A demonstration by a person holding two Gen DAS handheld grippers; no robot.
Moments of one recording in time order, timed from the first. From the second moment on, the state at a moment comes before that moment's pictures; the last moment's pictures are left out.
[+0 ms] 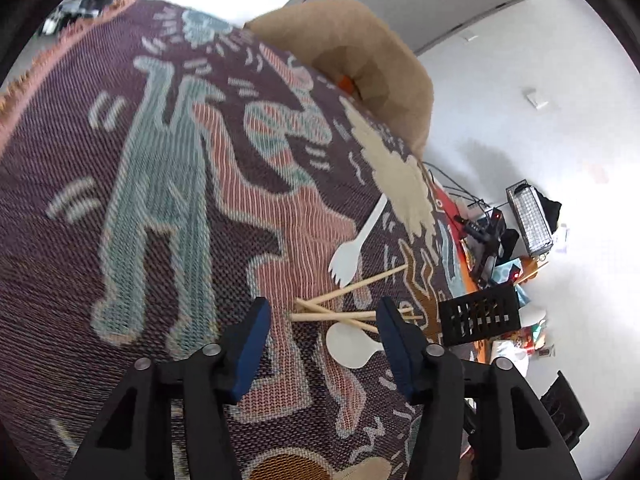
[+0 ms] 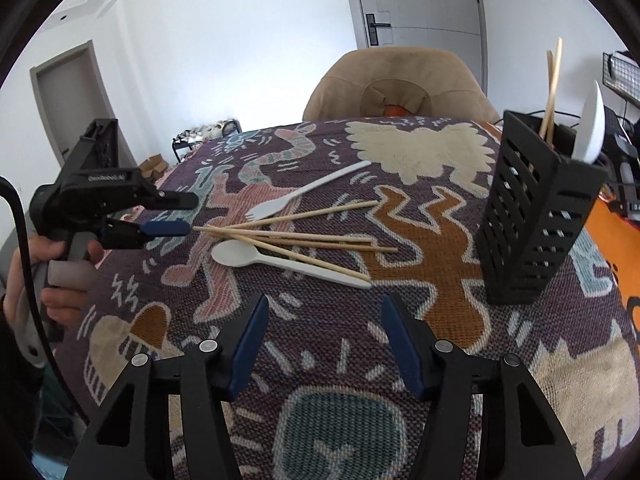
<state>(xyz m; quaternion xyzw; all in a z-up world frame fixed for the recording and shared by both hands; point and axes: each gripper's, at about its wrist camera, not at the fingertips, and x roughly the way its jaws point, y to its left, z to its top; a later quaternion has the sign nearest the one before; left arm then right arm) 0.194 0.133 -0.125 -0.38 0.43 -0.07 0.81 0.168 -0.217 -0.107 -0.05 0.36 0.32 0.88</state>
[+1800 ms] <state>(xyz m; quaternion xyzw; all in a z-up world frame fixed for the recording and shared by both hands) 0.105 0.212 -0.043 -0.40 0.29 0.00 0.87 0.158 -0.086 -0.119 -0.22 0.36 0.41 0.81</state>
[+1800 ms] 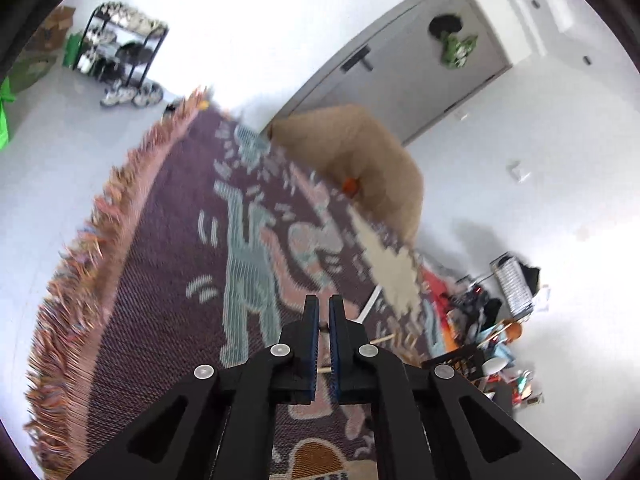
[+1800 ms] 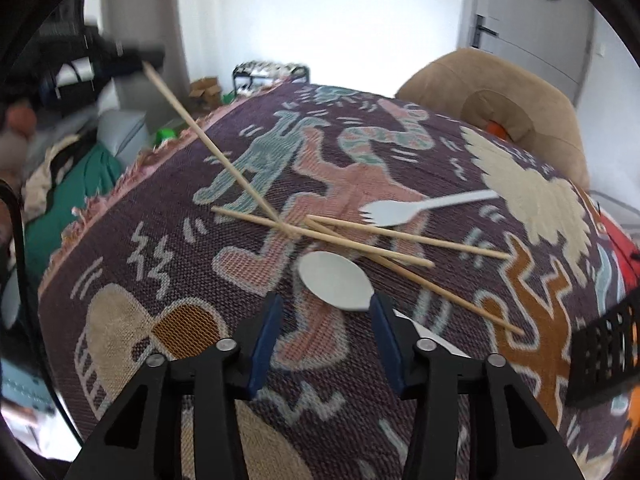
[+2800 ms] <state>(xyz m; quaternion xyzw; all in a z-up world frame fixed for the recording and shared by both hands) 0.076 0.186 0.032 -0.32 0.23 -0.01 0.92 0.181 -0.185 -0.044 -0.03 0.26 0.43 0.86</state>
